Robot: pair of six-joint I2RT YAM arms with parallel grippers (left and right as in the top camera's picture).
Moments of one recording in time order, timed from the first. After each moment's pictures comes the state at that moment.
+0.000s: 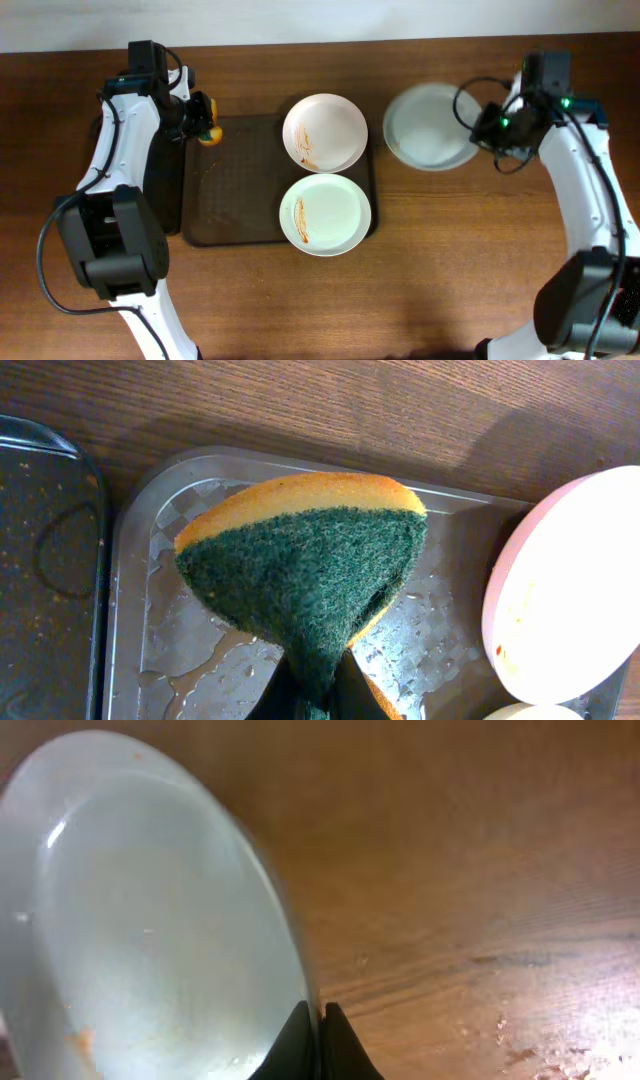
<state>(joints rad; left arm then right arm) 0.08 2.12 1.81 -0.91 0.29 -0.18 -0.15 1.73 1.43 -0.87 -0.16 0.33</state>
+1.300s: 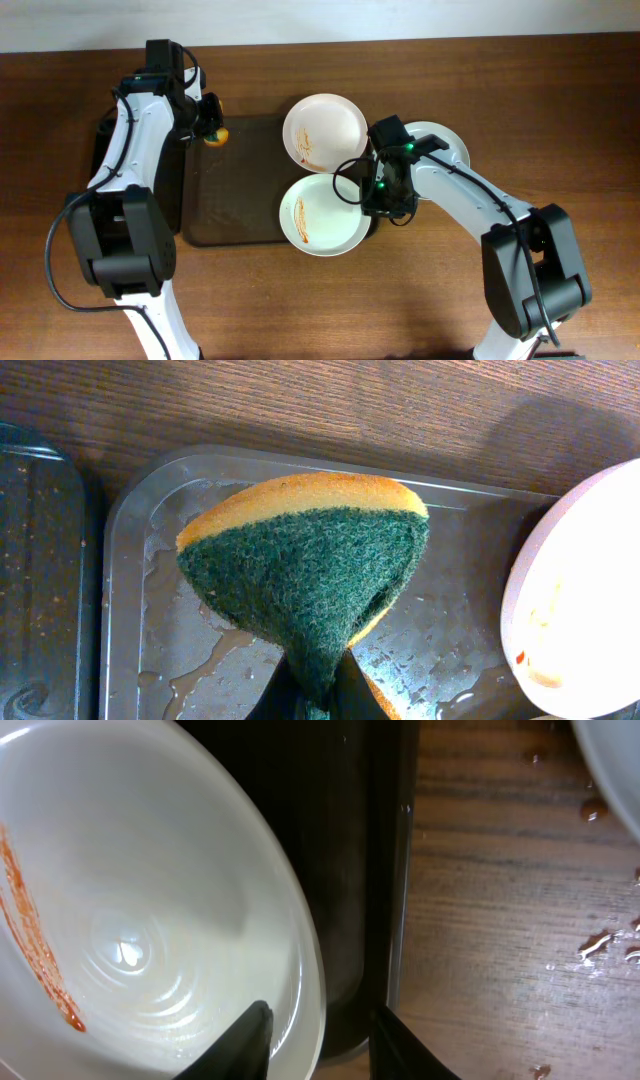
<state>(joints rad) 0.02 2.12 1.81 -0.91 0.20 -0.18 0.38 1.87 1.26 -0.86 -0.24 0.42</state>
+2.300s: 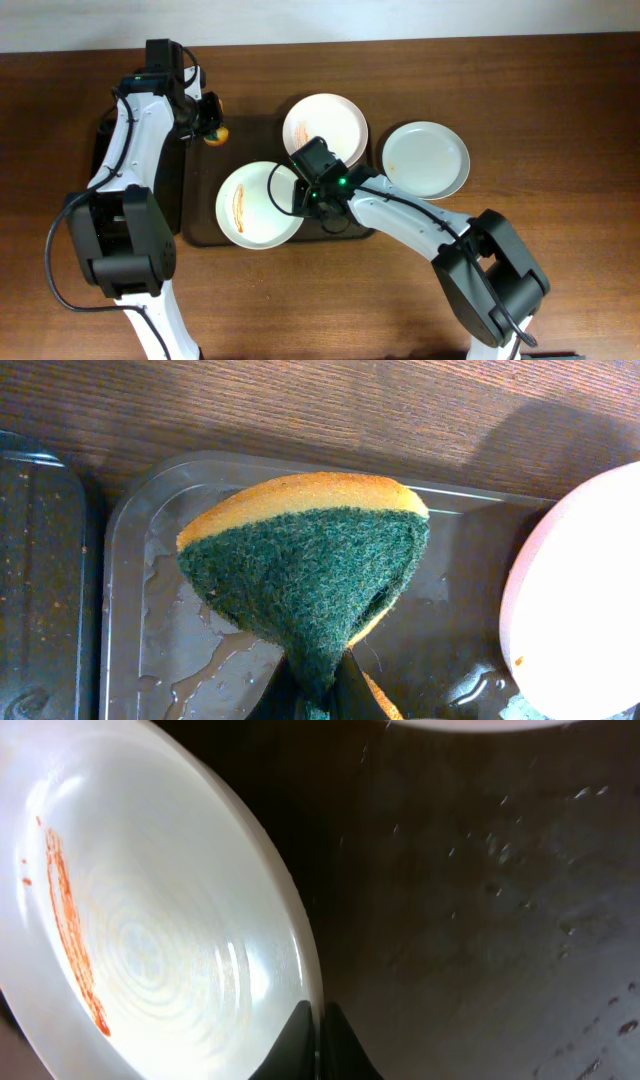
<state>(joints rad) 0.02 2.12 1.81 -0.90 0.20 -0.18 0.69 1.94 1.29 -0.48 -0.10 0.81</state>
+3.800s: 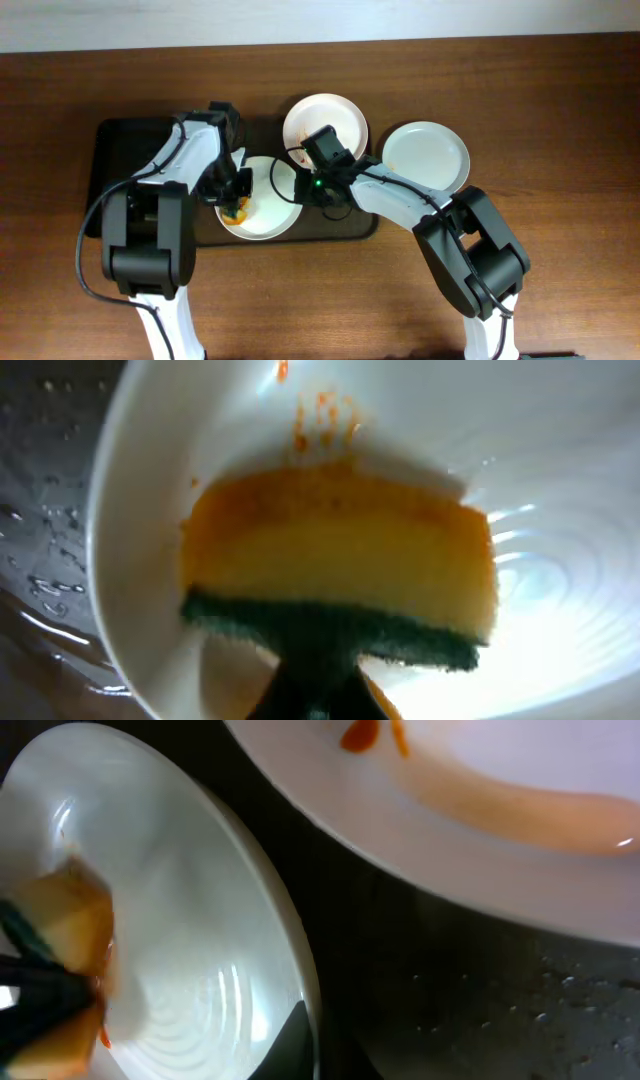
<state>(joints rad) -0.13 2.12 1.51 -1.12 0.05 -0.12 0.60 2.08 1.32 -0.31 -0.27 0.70</state>
